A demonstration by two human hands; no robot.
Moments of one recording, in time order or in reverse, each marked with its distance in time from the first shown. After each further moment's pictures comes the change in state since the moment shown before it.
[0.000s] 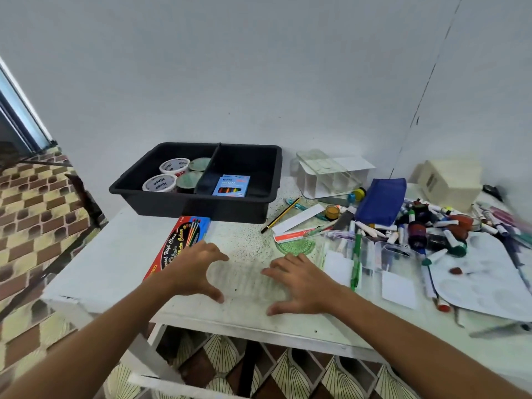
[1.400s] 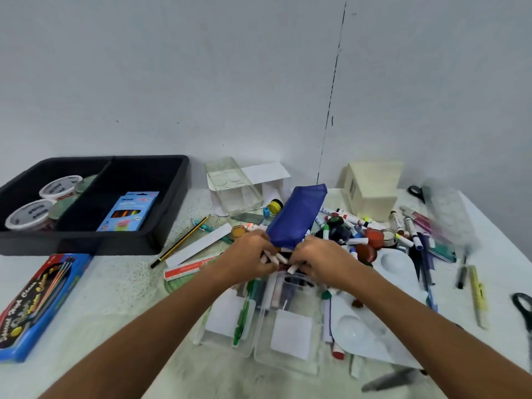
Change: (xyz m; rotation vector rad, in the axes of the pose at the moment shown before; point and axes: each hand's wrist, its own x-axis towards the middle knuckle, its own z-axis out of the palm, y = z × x) left_hand 0.215 0.260 -0.011 -0.216 0.238 0.238; right_hand -0.110 0.217 -0.083 -0.004 -0.017 0.252
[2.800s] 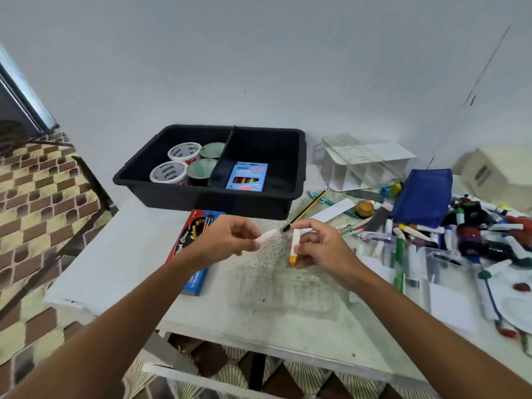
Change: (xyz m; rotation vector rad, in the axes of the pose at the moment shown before) left_hand -0.207 -0.203 -0.113 -0.792 0.041 -0.358; right_hand 0.110 -0.251 0.045 1.452 0.152 0.287
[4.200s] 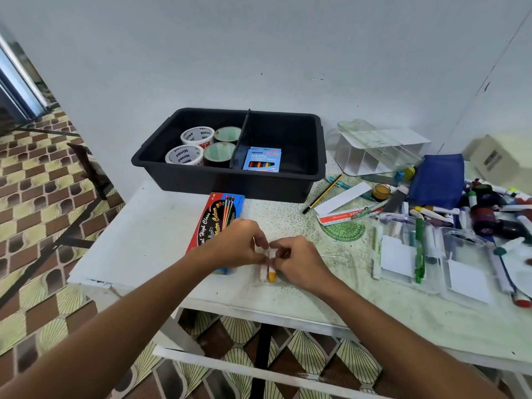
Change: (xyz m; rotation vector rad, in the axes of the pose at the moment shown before) left_hand -0.022 -0.035 -0.010 0.735 -0.085 0.223; right_hand -0.011 0.032 0.098 -0.592 0.069 -0.023
